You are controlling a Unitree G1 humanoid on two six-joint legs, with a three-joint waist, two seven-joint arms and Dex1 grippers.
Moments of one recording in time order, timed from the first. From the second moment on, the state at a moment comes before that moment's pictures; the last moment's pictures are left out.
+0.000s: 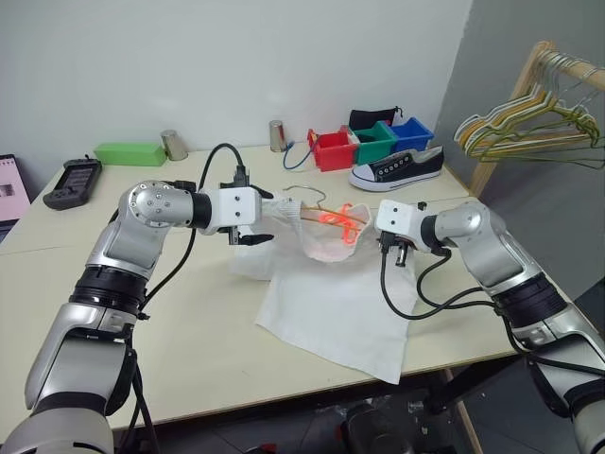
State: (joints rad) left arm -0.83 0.76 -0.19 0.41 0.08 -0.23 -1.12; right arm -0.79 -0.62 0.41 0.14 -0.21 0.46 0.98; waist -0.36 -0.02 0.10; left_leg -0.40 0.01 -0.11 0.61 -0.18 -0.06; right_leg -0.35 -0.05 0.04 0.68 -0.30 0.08
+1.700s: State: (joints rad) left arm -0.75 0.09 -0.29 0.05 -0.18 0.19 -0.75; right arm -0.43 -0.54 -0.51 -0.10 -0.05 1.04 0.14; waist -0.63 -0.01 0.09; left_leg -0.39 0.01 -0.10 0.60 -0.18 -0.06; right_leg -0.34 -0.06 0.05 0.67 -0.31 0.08
